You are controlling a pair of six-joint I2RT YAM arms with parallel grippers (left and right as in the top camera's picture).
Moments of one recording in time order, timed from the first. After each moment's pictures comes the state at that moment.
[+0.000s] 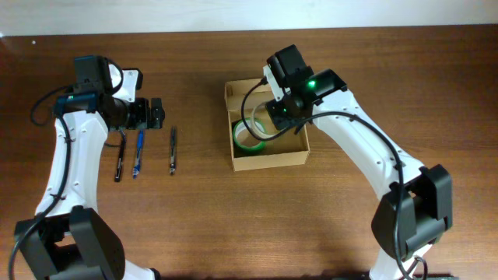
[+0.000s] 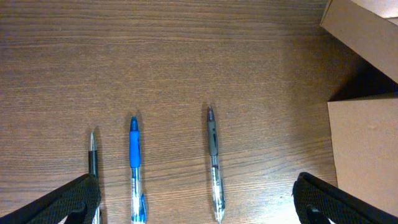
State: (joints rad) left arm 0.16 1.70 1.42 -0.87 0.20 0.15; right arm 0.47 1.92 1.68 -0.93 0.05 -0.01
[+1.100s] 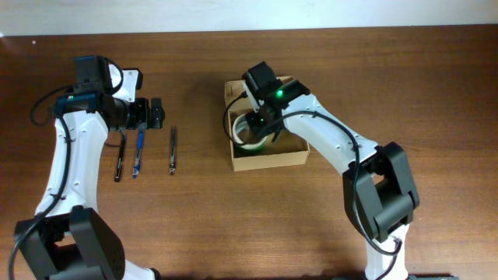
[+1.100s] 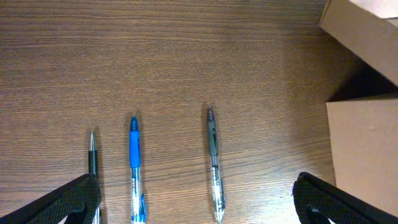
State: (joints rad) left arm 0.16 1.70 1.42 -0.87 0.20 0.15; right arm 0.55 2.09 1.68 -0.84 0.02 0.08
